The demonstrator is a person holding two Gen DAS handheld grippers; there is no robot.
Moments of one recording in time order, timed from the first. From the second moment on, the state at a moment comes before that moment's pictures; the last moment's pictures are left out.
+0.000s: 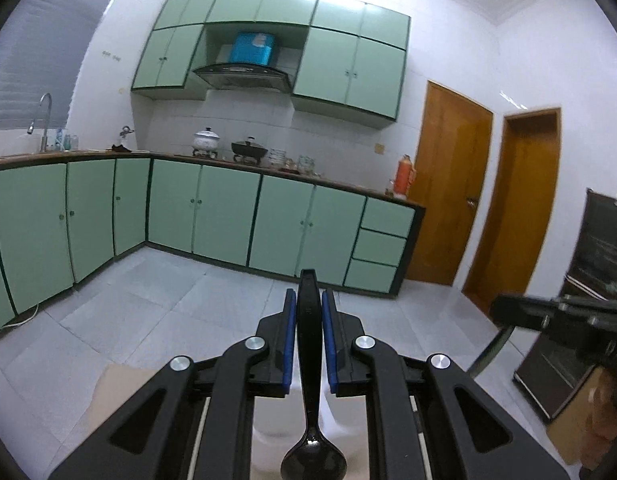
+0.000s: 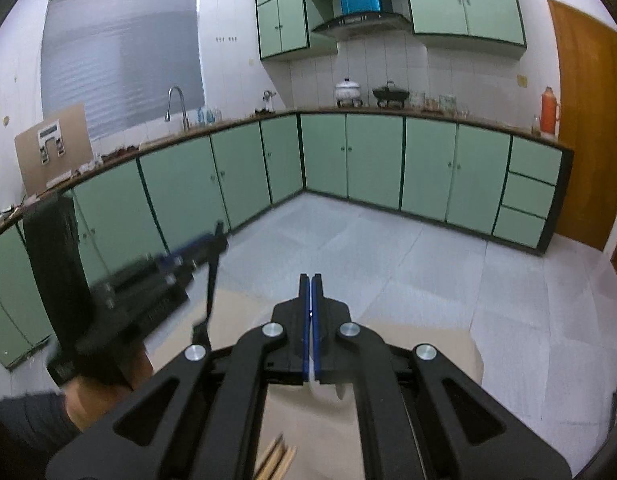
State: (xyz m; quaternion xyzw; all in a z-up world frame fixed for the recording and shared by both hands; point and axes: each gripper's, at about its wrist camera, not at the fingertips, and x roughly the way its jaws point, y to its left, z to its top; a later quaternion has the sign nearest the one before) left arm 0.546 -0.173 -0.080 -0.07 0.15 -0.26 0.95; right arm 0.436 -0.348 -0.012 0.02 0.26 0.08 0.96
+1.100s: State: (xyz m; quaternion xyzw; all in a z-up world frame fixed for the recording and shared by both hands) left arm 0.473 -0.123 -0.101 -0.04 0.13 -0.19 0.97; right arm 0.390 -0.346 -0.054 0.04 0.27 0.05 0.96
